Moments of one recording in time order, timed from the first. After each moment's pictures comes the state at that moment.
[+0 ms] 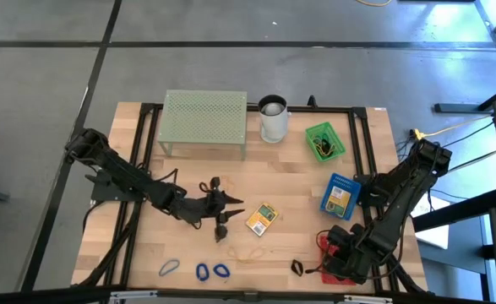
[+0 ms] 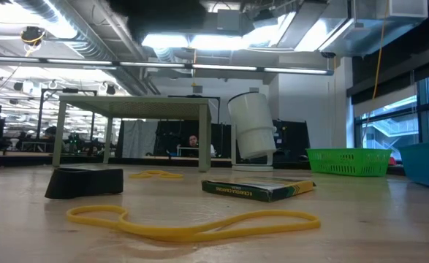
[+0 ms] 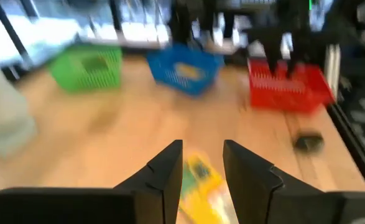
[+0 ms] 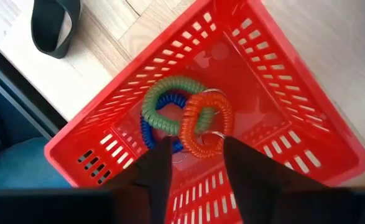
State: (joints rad) left arm -0.48 1.48 0.81 0.26 -0.61 -0.28; right arm 1.03 1.53 0.96 -0.80 0.06 1.74
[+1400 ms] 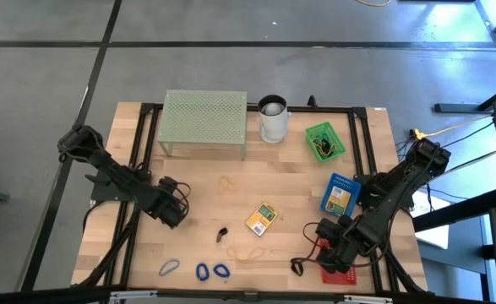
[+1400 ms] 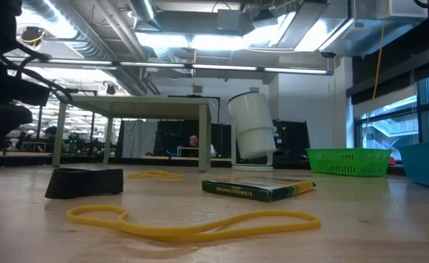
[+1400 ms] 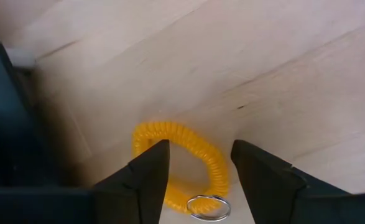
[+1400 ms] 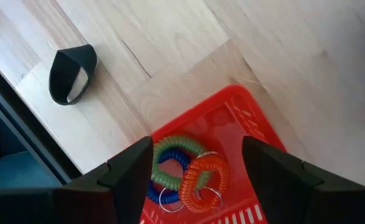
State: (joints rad) left arm -0.59 1.42 0.55 -0.91 -0.24 -1.73; right arm 0.90 1.53 0.96 -0.79 0.10 1.52
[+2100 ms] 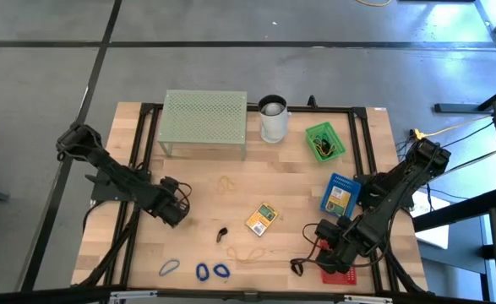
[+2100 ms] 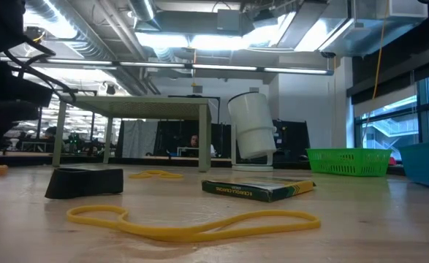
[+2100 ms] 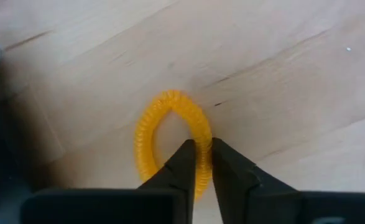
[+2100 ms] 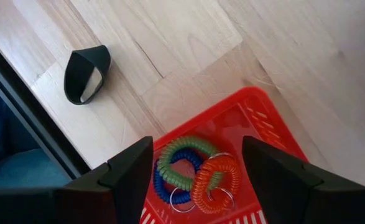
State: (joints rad) left arm -0.59 1.38 0.56 -0.85 -0.21 -1.73; right arm 0.90 1.53 0.96 -0.76 0.10 1.52
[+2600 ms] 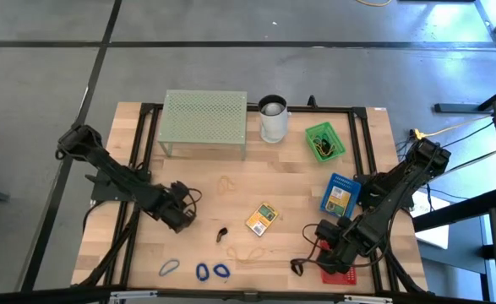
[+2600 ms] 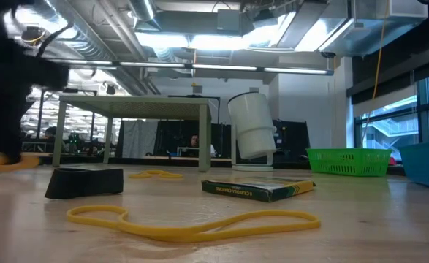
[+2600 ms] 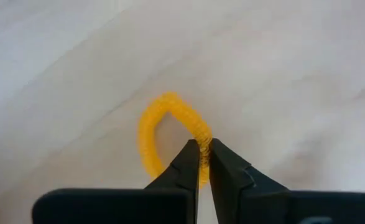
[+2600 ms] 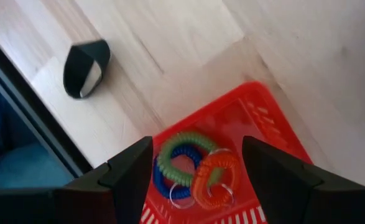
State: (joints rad) left arm -0.59 1.37 0.66 -0.75 -0.34 -1.51; right arm 0.90 1.53 0.96 -0.76 0.08 1.51
